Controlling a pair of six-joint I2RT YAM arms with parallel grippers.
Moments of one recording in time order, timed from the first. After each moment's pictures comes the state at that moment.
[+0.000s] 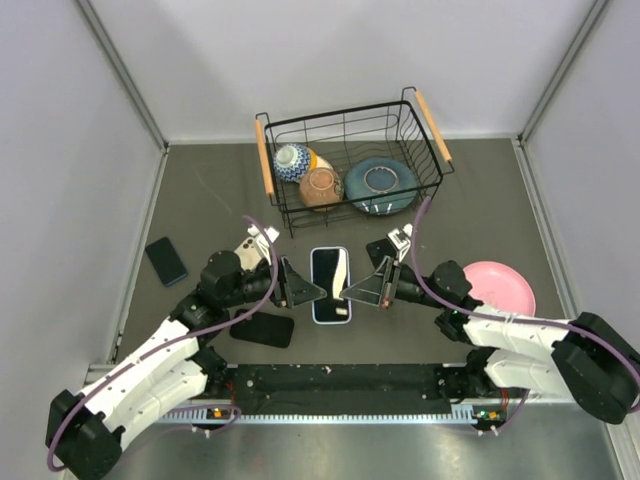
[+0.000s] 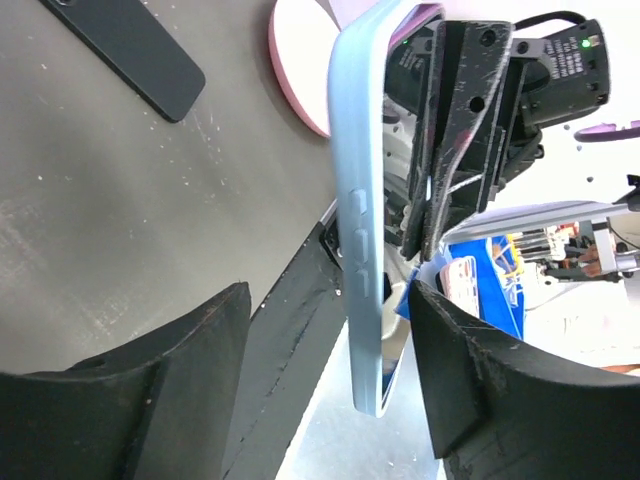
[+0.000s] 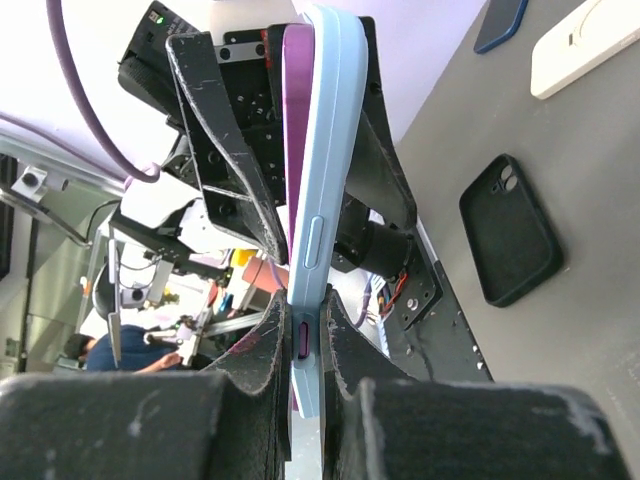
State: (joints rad) left arm -0.60 0.72 0.45 0.04 0.60 -0.84; right arm 0.77 1.08 0.28 0.93 -0.56 1.16
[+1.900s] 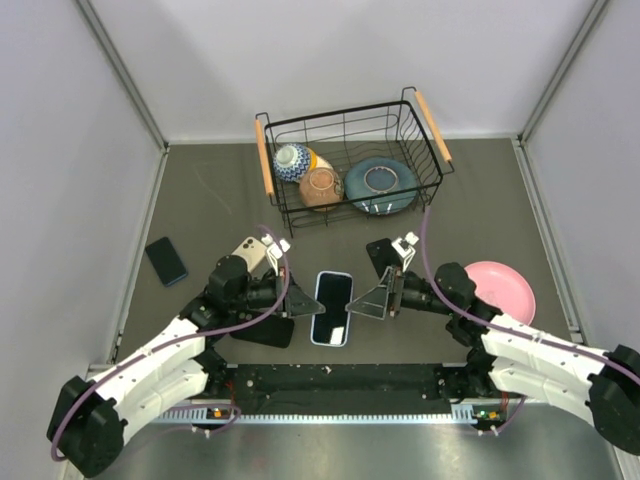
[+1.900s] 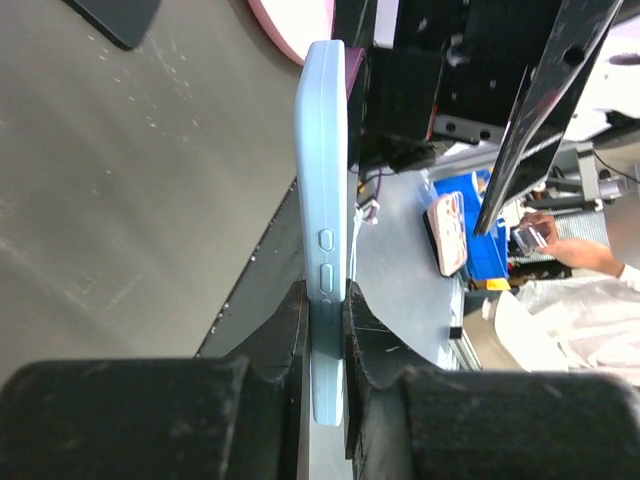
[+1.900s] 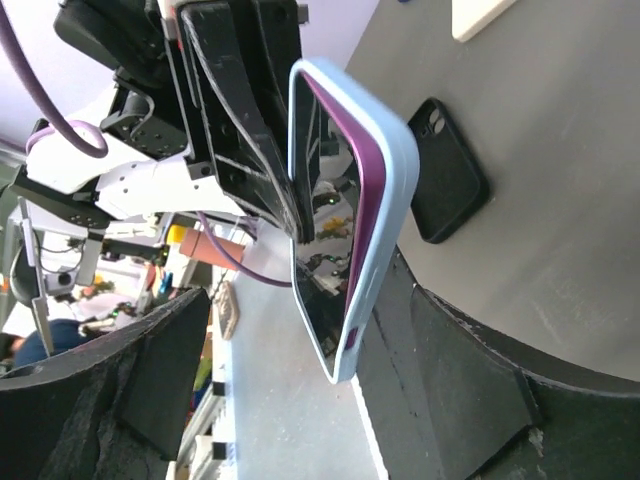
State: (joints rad) left arm -0.60 0.79 0.36 0.17 0.75 -0.84; right arm 0.79 0.89 0.26 0.55 -0.54 1.02
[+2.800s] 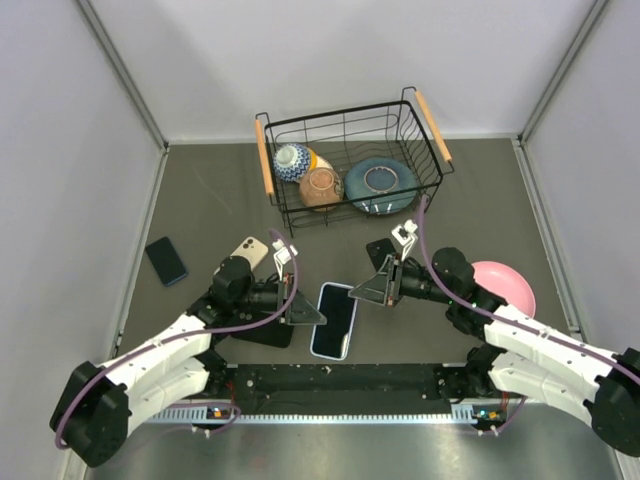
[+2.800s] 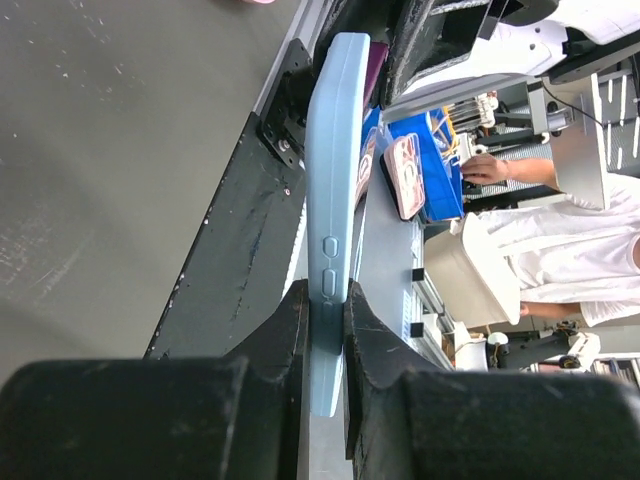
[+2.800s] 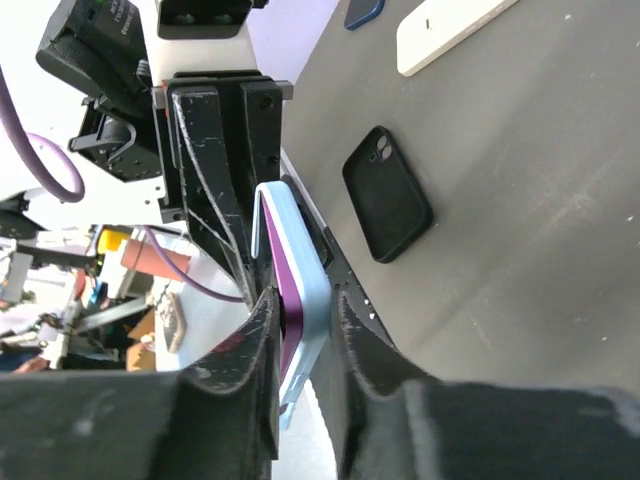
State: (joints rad) left arm -0.60 0.87 0.30 0.35 0.95 -0.91; right arm 0.75 0.87 0.43 0.28 -0.51 0.83
